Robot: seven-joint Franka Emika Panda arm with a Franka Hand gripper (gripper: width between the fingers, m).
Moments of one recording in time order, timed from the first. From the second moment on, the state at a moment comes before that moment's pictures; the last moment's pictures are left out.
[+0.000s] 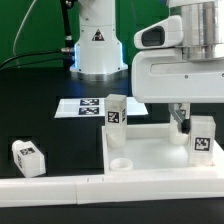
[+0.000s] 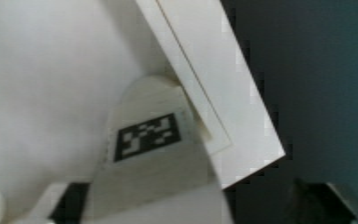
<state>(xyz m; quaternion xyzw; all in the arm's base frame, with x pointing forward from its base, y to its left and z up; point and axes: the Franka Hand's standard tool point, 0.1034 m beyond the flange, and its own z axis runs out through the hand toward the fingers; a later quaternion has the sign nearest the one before) 0.644 0.115 0.074 -0.97 0.25 -0.06 0.05</state>
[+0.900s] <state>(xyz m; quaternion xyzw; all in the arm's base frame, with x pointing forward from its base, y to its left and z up) 0.645 0.099 0.074 -0.94 0.34 -0.06 0.04</state>
